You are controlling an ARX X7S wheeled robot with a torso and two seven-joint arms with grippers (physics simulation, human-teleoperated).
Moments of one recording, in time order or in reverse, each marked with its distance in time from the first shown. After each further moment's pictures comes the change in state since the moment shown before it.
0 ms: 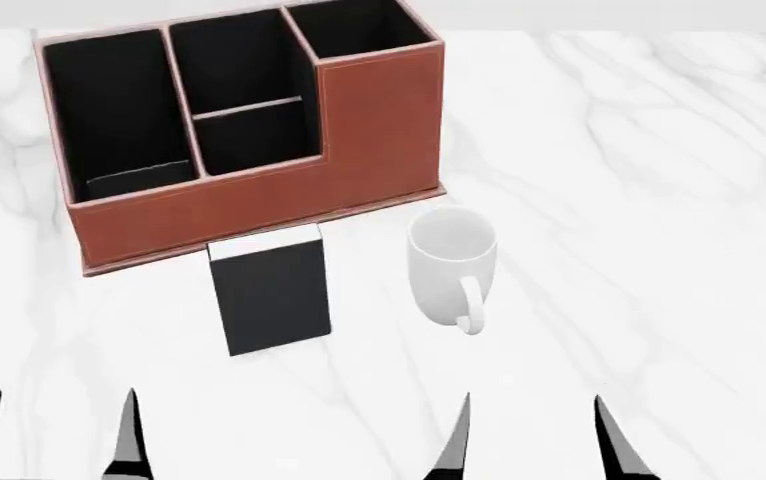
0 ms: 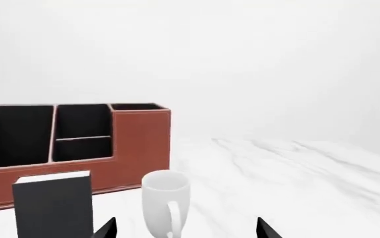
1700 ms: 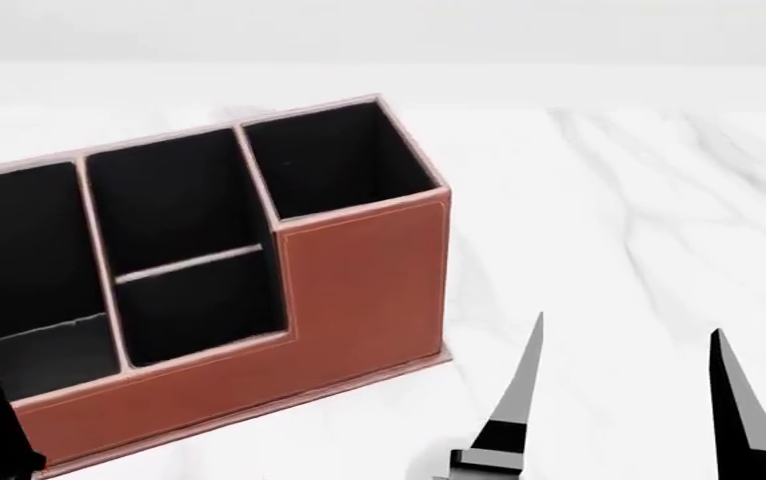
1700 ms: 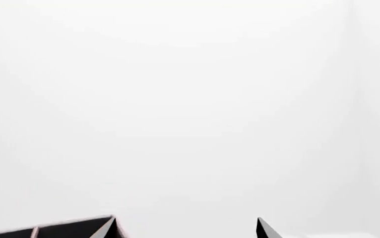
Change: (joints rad) left arm 0.017 -0.136 -0.044 0.562 -0.153 -0.270 -0.189; right arm -0.018 0.118 0.001 -0.441 0.081 0.145 0.172
